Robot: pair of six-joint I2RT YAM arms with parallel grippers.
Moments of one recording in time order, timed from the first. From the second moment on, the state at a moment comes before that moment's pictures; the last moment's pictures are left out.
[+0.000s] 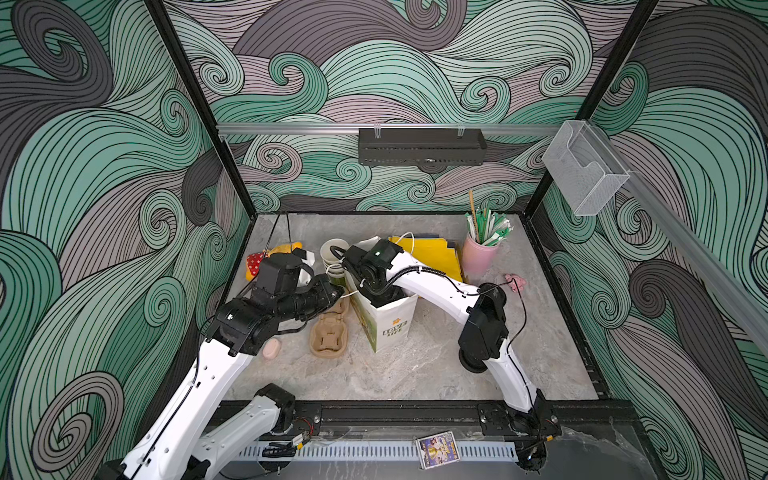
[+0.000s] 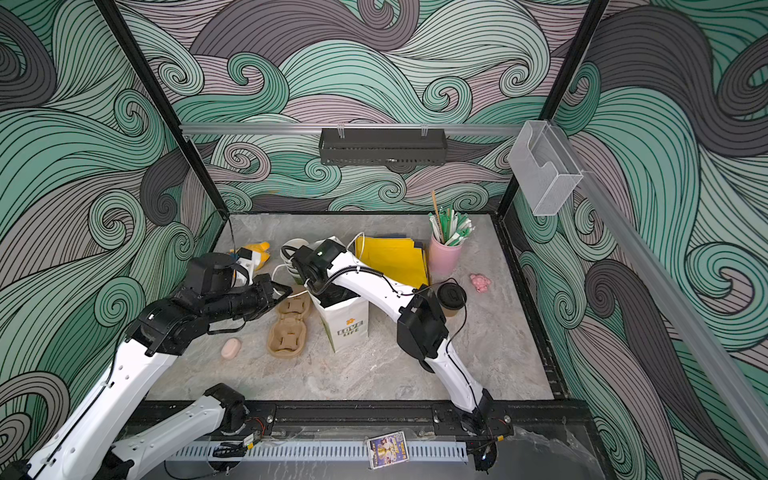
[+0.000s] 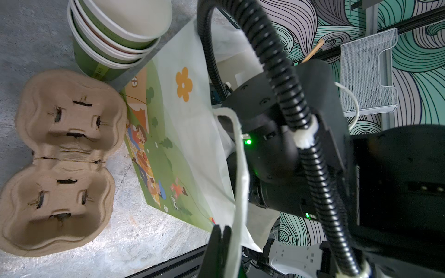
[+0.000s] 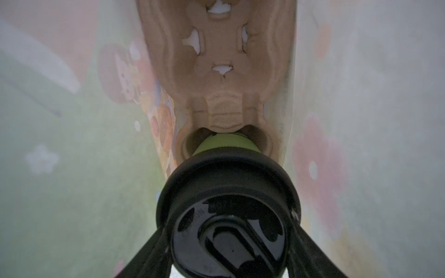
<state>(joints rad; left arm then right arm) -0.44 0.88 1.14 -0.91 0.29 -0.89 0.97 2.26 2.23 -1.55 0.03 0.50</state>
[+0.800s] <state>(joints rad) -0.44 0.90 1.14 -0.91 0.29 -0.88 0.99 2.22 2.31 -1.68 0.11 0.53</state>
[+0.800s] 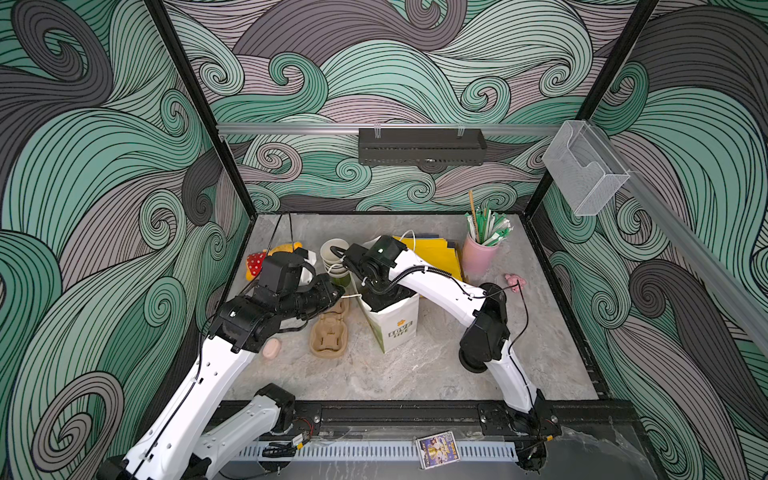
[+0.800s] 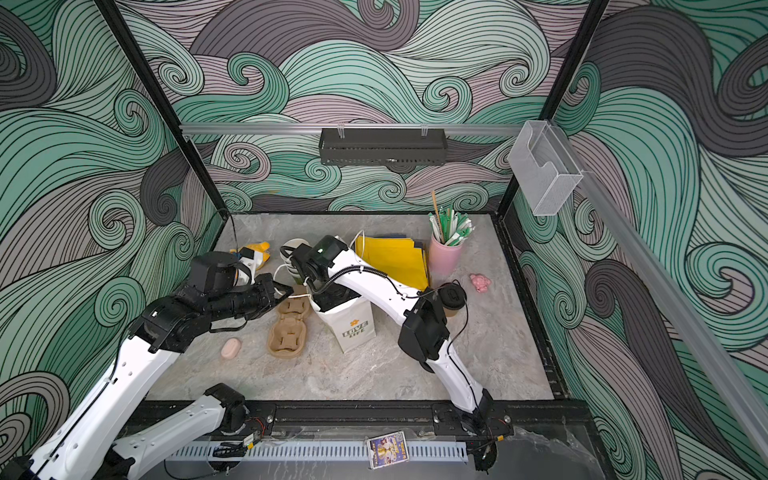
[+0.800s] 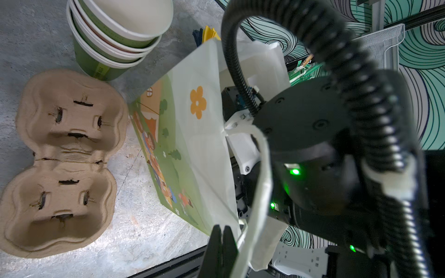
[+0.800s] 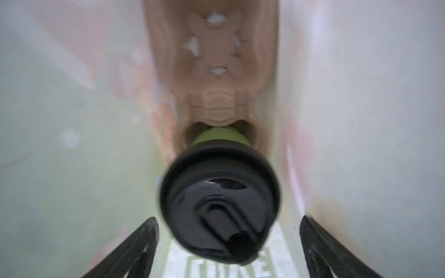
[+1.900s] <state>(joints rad) -0.44 0.90 1.08 -0.92 0.30 -0.87 1.02 2.08 2.37 -1.59 0.16 0.58</state>
